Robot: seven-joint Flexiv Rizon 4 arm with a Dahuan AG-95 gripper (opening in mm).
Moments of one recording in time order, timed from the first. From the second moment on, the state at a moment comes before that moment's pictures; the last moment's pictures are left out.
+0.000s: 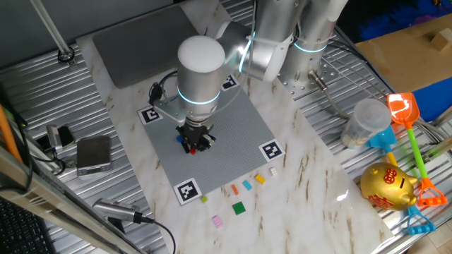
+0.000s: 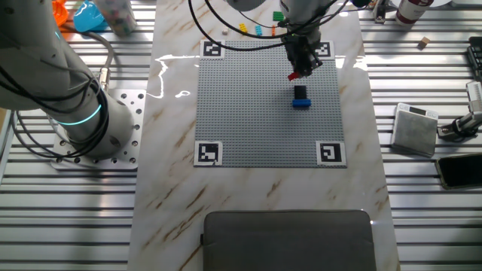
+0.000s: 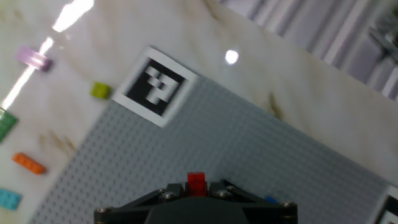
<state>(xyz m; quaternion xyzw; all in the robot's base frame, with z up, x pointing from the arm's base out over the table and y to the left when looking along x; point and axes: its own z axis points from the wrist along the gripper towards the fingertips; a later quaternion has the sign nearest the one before) 0.510 0.146 0.048 -0.28 0.96 -0.01 0.05</state>
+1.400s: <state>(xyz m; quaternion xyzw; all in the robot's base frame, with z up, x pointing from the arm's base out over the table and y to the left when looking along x) 0.525 0.132 0.035 -0.19 0.98 -0.01 0.06</state>
